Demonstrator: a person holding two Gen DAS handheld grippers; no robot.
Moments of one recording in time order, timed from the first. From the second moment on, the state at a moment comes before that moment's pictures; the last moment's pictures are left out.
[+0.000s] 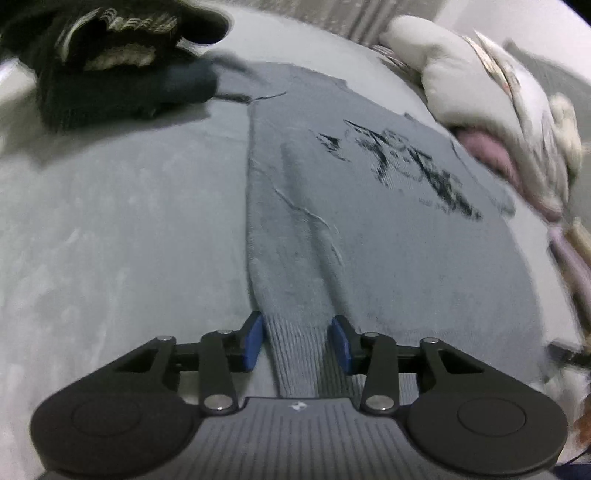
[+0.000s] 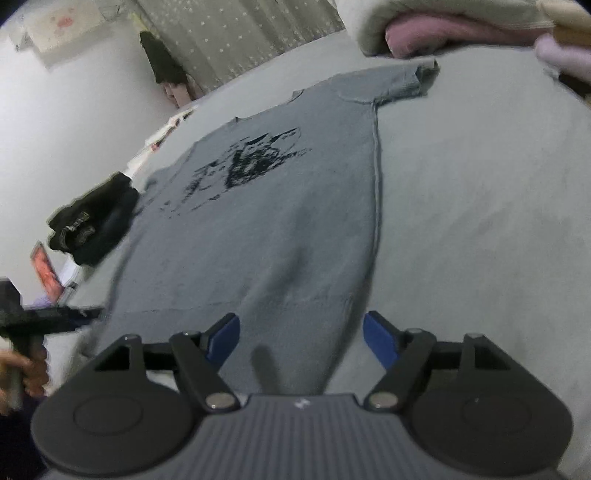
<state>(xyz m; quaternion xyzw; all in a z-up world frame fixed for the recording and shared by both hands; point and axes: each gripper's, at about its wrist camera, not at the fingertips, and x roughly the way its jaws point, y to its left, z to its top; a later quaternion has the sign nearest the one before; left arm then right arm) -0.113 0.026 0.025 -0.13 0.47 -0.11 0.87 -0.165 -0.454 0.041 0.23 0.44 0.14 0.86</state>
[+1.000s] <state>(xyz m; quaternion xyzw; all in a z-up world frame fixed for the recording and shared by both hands) -0.121 0.054 0.060 -0.11 0.47 -0.05 0.87 -0.191 -0.455 0.082 0.10 0.44 0.02 0.89</state>
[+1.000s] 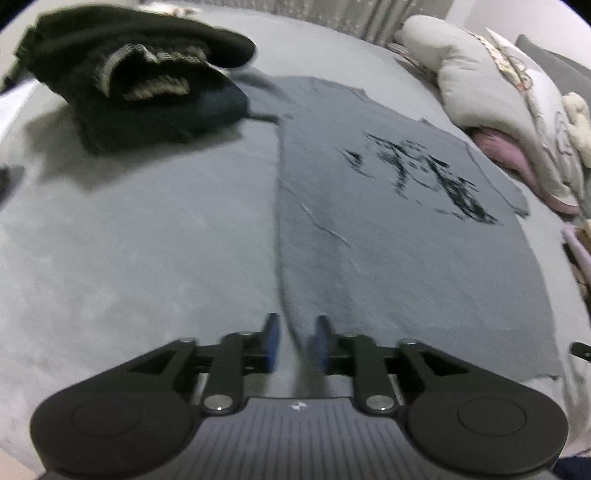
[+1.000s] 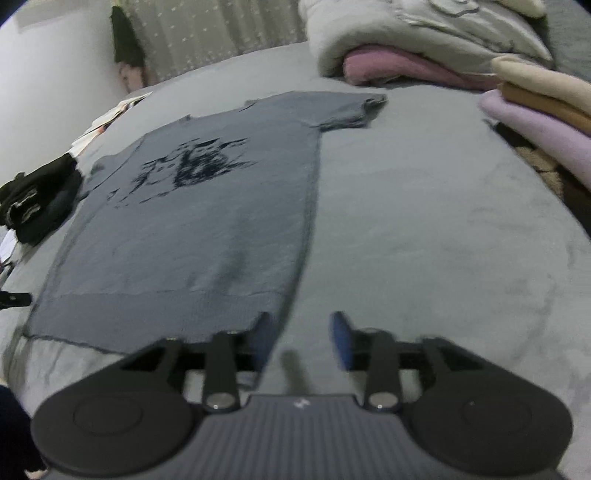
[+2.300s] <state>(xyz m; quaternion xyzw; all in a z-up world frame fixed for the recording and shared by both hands) 0.004 0.002 0.010 -0.04 0.42 -0.03 0.91 -0.039 -0.450 0.022 0.06 0.36 -0.11 0.93</state>
